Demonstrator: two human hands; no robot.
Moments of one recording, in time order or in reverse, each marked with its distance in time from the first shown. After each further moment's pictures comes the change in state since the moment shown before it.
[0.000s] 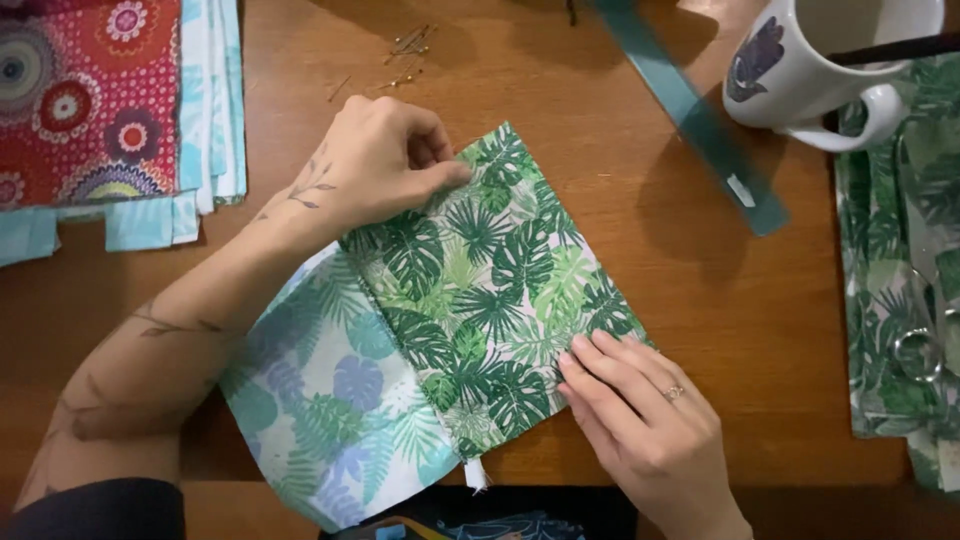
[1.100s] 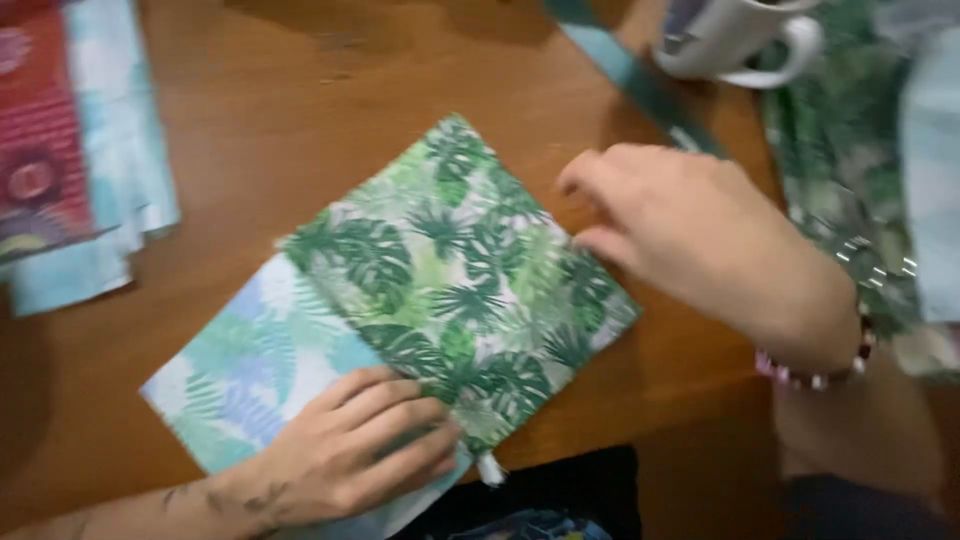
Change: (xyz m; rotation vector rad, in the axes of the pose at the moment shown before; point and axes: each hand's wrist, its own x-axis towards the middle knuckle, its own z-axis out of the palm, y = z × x) left_hand -0.171 0.008 0.053 -0.006 0.162 1.034; right_hand 0.105 0.052 -0.033 -0.207 -0.697 0.413
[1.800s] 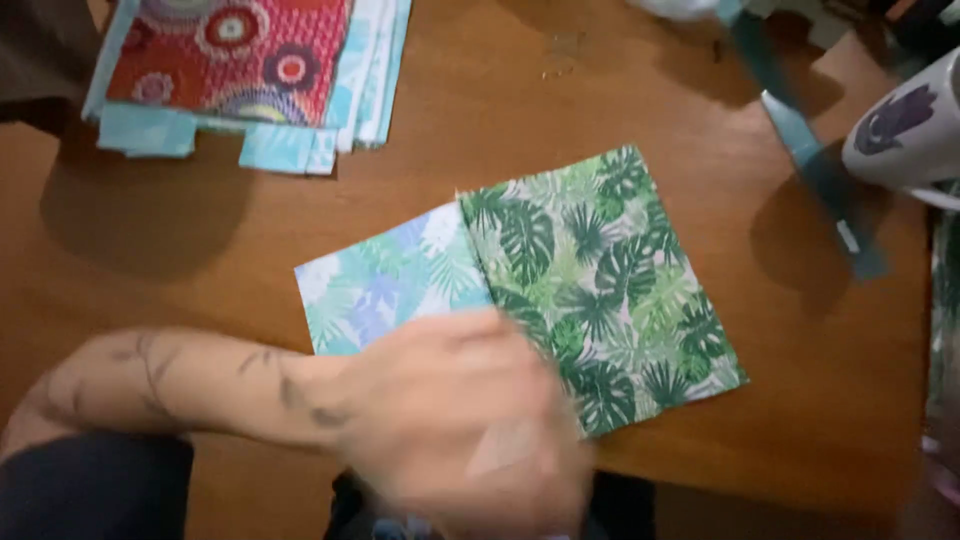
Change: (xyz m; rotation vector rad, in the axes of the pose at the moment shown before) left_hand 0.009 0.061 -0.029 0.605 0.217 -0.459; right_hand 0.004 0.029 -0.020 0.299 0.591 -0.381
